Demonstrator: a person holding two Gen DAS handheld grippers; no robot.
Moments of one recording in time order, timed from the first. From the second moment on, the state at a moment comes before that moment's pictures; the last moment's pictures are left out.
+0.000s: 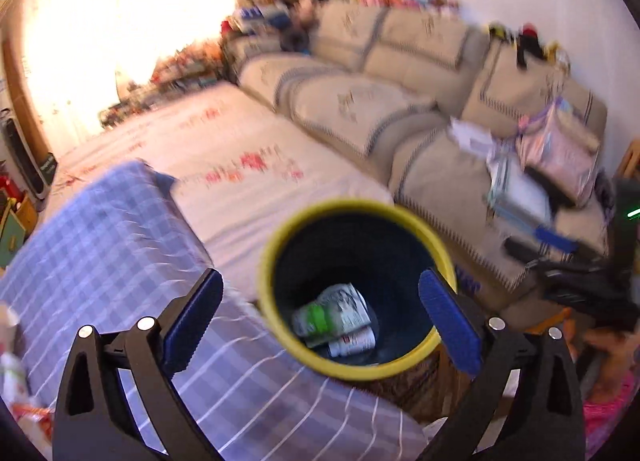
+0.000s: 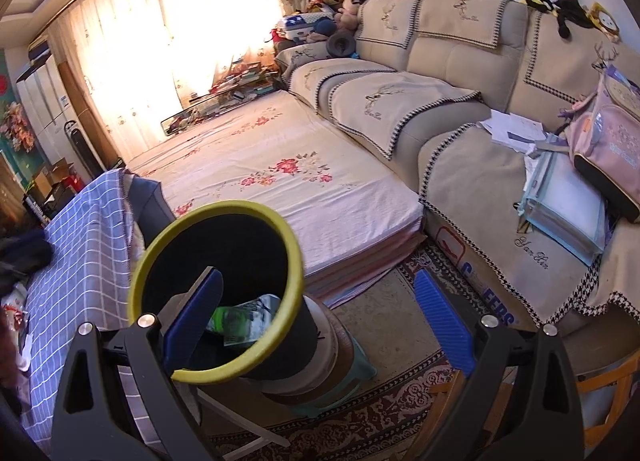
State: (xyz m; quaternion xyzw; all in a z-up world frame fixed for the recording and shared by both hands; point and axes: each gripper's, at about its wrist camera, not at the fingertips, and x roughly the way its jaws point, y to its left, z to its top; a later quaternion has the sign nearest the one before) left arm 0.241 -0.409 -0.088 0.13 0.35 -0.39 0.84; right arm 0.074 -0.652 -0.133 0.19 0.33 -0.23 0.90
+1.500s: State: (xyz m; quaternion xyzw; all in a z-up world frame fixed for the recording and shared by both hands) left arm 0.263 0.064 -0.107 -0.07 0.23 0.06 0.97; right arm 0.150 -0.211 -0.103 -0.06 0.39 0.23 0.89
